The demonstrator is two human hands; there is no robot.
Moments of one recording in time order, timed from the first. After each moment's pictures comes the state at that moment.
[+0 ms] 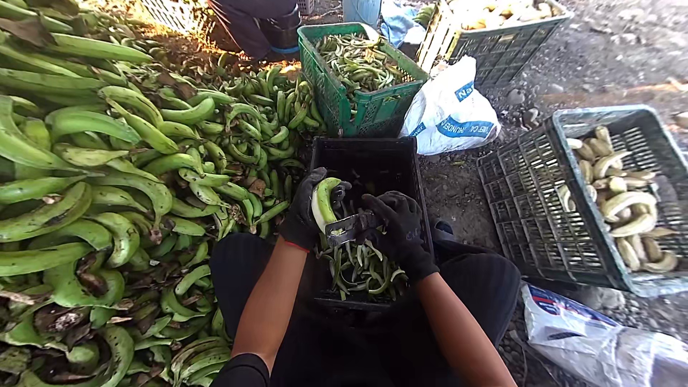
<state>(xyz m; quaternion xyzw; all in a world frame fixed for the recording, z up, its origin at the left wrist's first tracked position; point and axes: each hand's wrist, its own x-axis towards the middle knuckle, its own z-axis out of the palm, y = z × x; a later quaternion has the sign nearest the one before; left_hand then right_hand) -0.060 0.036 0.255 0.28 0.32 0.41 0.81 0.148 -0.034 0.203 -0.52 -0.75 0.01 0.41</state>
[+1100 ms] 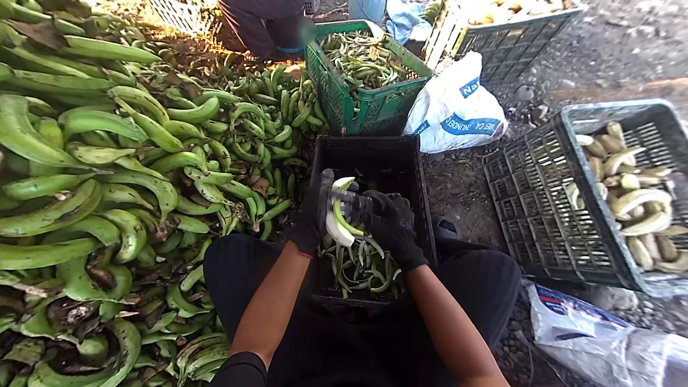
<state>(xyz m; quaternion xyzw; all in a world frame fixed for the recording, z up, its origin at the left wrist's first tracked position) -0.052 0.018 0.234 0.48 0.48 0.41 0.61 0.132 -0.031 0.225 -0.69 -0.62 0.23 0.29</state>
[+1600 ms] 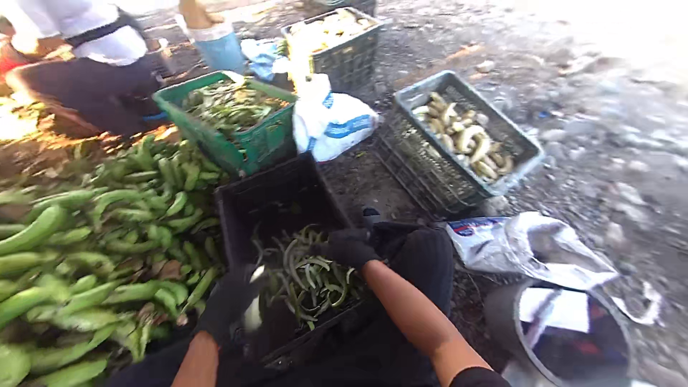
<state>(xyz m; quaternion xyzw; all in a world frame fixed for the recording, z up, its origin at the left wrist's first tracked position) -0.057 0.005 0.242 0.75 0.56 -0.09 0.35 0.206 -0.069 0.219 -0.78 -0.51 0.36 0.01</state>
